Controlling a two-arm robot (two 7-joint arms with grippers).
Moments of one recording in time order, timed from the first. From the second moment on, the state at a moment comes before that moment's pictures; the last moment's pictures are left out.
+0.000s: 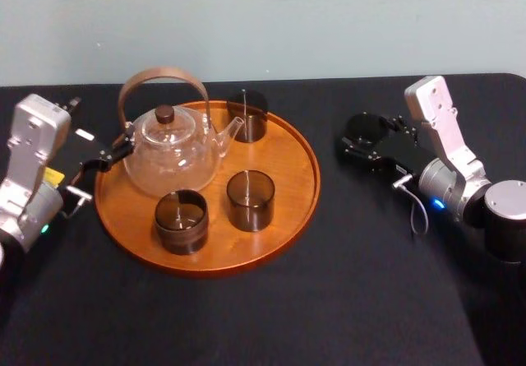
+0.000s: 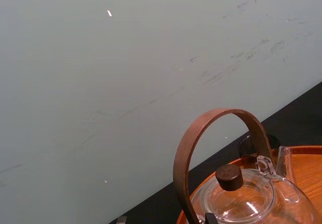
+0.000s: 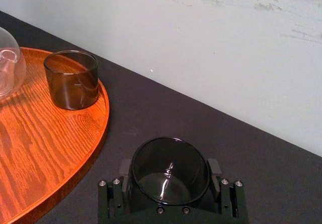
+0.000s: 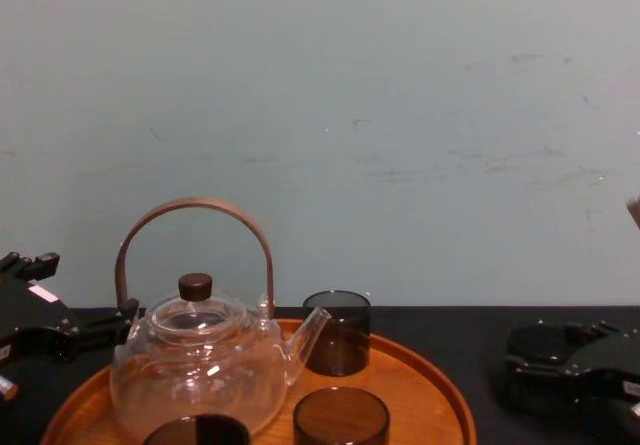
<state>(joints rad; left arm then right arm) -0.20 0.60 0.45 -1.41 -0.25 -0.12 0.03 0.39 0.28 -0.29 -1.04 0.08 -0.03 0.36</state>
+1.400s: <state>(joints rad) -0.20 0.60 0.45 -1.41 -0.25 -0.12 0.03 0.35 0.32 -0.30 -1.15 0.11 0.00 0.39</state>
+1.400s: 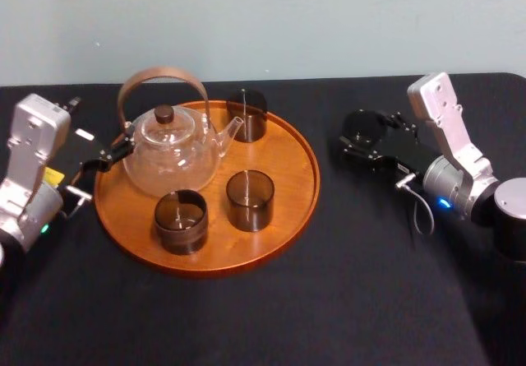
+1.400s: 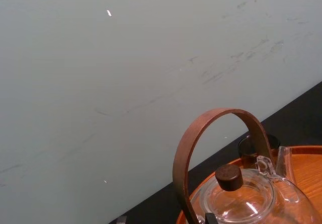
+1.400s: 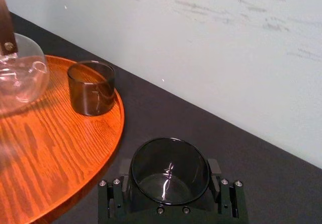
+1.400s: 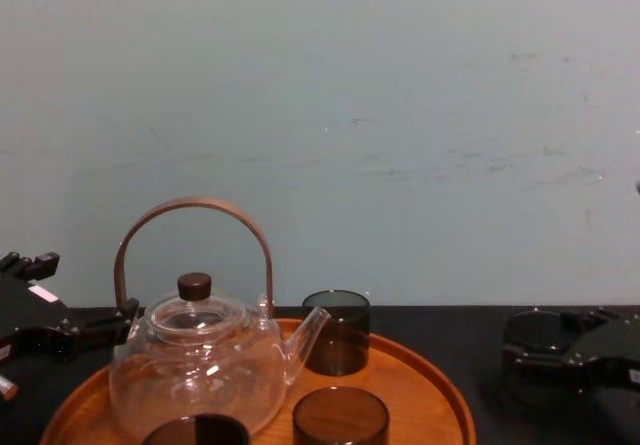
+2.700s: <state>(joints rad) -0.20 0.60 0.45 -1.41 -0.25 -0.12 0.03 0.38 0.29 -0.38 -1.22 0.10 0.01 0.41</state>
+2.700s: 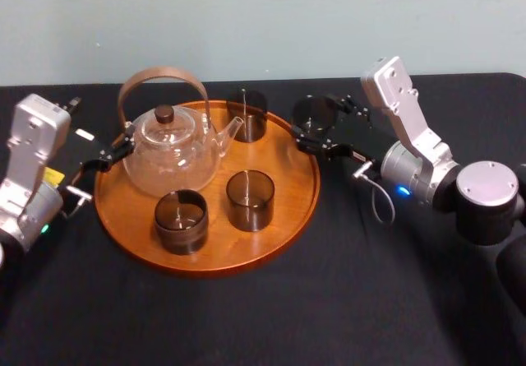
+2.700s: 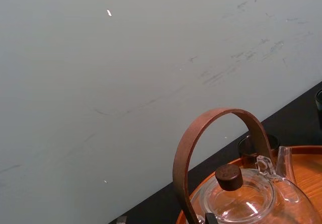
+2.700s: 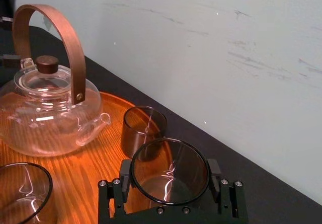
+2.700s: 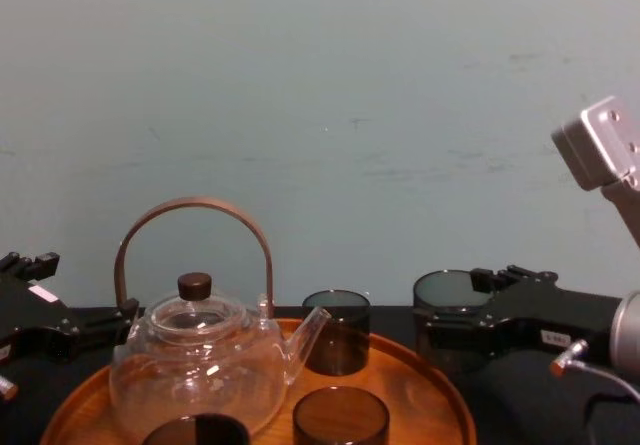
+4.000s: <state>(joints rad) -0.20 0.60 0.45 -1.41 -0.25 -0.12 0.03 0.44 0.23 -0.44 -1.09 0.10 -0.04 0.42</state>
